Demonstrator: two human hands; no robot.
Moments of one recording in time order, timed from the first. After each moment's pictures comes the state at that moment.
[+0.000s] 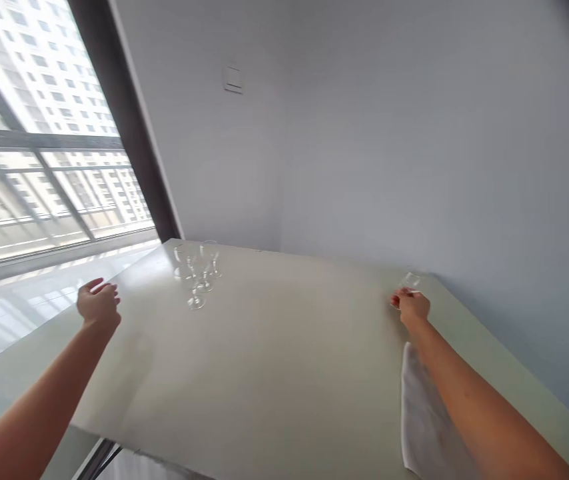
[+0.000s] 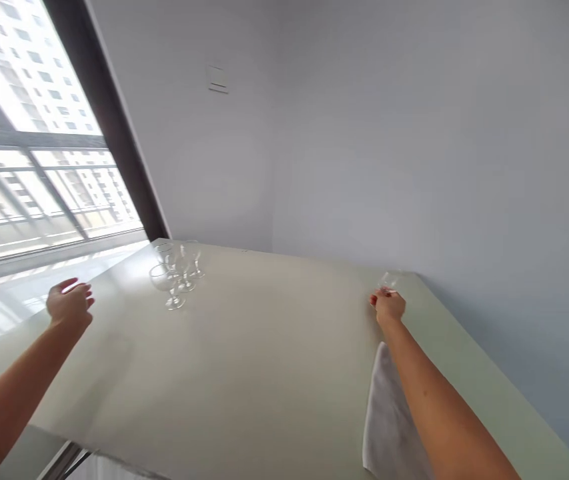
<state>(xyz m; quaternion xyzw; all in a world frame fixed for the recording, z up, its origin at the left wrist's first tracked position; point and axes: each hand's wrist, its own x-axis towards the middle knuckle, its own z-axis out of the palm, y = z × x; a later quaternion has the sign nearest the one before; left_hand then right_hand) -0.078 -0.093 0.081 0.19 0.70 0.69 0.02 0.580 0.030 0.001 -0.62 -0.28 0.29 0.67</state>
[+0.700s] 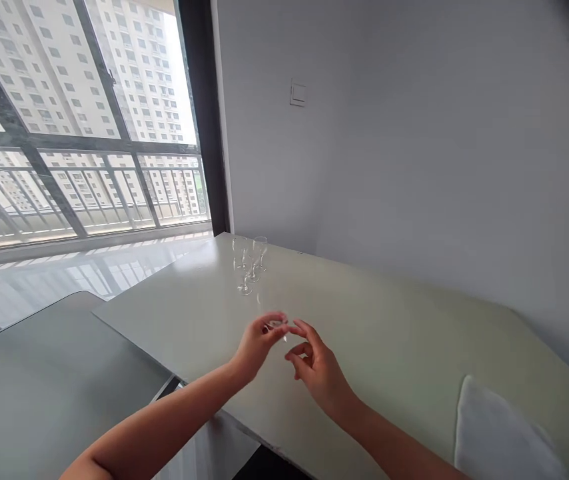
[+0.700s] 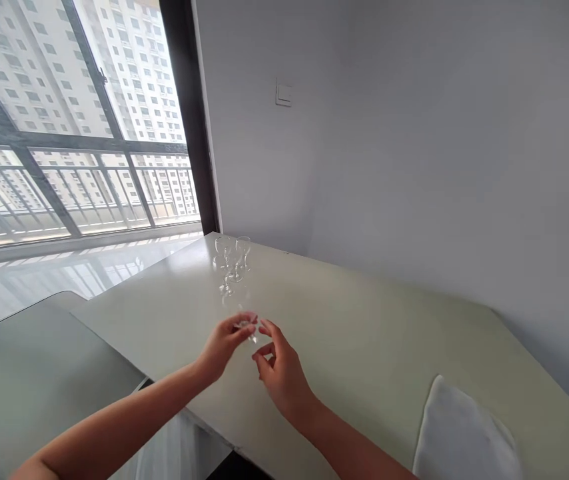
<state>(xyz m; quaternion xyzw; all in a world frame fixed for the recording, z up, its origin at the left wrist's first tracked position) 0.137 -0.182 0.051 0.43 0.51 0.58 0.46 0.297 -0.186 0.060 -0.36 -0.66 0.54 0.38</state>
